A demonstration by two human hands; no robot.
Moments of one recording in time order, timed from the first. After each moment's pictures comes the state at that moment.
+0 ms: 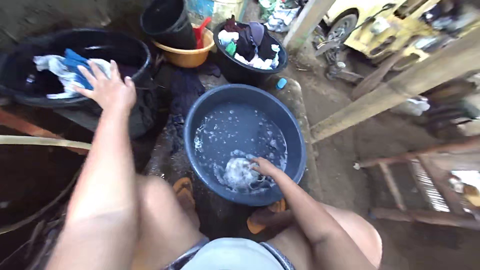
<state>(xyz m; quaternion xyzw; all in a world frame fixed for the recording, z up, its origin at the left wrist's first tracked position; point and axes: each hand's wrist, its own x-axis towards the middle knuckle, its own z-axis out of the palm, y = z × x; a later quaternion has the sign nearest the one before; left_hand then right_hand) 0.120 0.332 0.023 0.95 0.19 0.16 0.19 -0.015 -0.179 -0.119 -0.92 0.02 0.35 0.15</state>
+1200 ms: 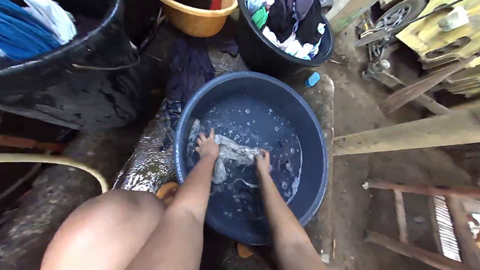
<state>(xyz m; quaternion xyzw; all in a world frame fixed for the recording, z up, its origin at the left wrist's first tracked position) 0.136 0.061 -0.221 0.89 0.17 -0.28 0.33 0.090 -0.171 -0.252 -0.82 0.30 0.04 0.48</state>
